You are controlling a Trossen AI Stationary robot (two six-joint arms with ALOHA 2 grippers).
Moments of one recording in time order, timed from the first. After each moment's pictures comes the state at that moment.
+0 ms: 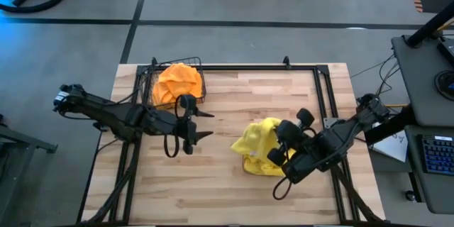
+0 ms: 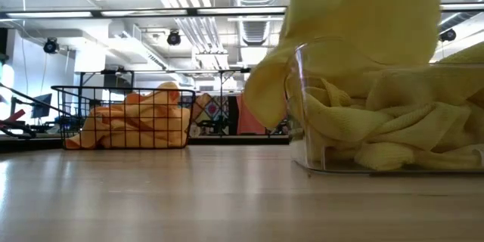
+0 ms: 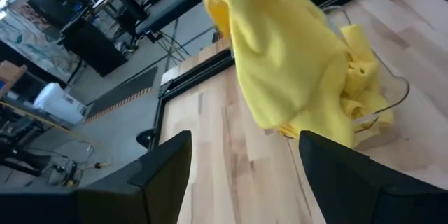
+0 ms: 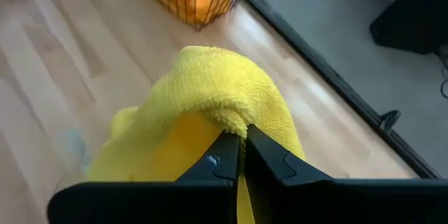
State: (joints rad) left arm -0.30 1.18 1.07 -0.29 -0.45 0.41; right arm 0.58 1.65 1.82 -1.57 0.84 1.10
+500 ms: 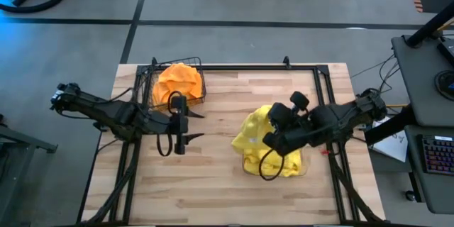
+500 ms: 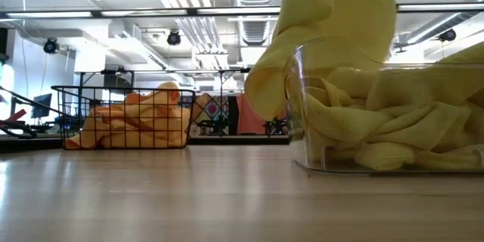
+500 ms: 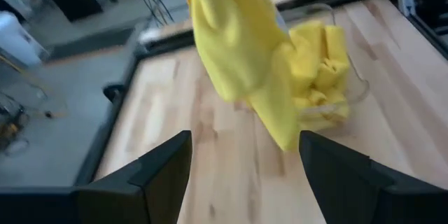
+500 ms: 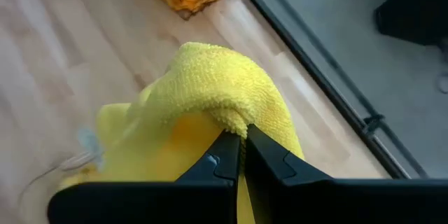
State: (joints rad) left arm -0.33 1.10 1.07 -0.47 -0.45 0.09; right arm 0.41 1.65 1.94 -1.57 0.71 0.83
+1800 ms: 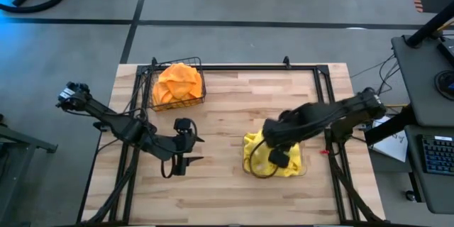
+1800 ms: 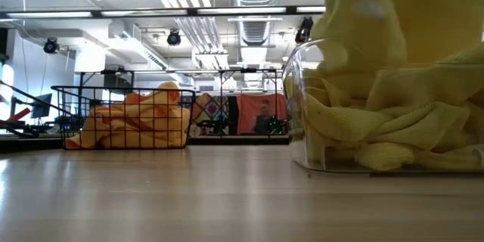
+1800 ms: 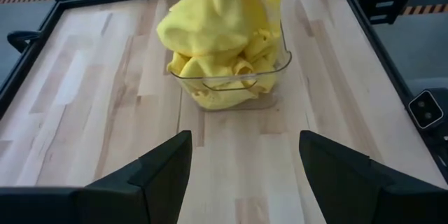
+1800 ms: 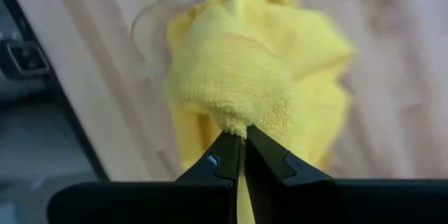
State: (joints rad) left arm -0.51 1.23 1.07 -0.52 -0.44 -0.22; right arm 0.31 1.64 1.80 -1.49 0.01 0.71
